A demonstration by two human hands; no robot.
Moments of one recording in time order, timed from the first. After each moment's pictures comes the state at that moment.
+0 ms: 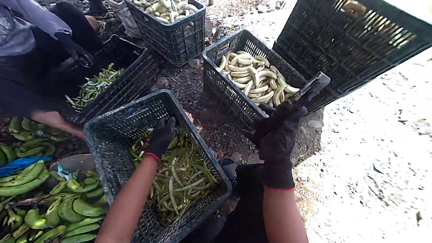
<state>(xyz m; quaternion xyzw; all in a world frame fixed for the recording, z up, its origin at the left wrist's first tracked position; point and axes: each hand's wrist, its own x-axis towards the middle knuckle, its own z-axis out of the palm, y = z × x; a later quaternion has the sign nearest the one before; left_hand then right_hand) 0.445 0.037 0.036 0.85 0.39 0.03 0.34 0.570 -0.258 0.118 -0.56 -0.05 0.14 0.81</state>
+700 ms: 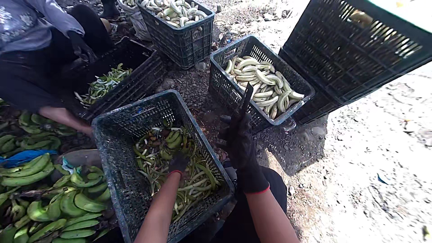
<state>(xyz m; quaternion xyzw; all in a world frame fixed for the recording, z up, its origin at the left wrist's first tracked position) 0.406 -0.001 -0.115 0.81 0.49 -0.18 0.26 0.532 -0.202 0.091 -0.58 -0.15 0.27 0.75</state>
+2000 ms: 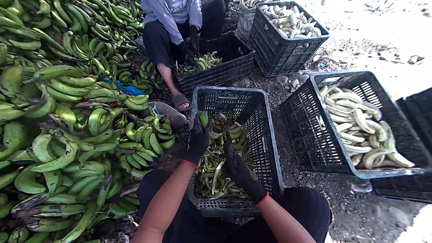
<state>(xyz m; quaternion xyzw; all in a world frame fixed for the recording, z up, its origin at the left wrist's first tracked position) 0.271 0.027 0.060 0.68 0.53 0.33 0.38 0.386 -0.108 0.020 -0.57 -0.32 0.57 0.49</state>
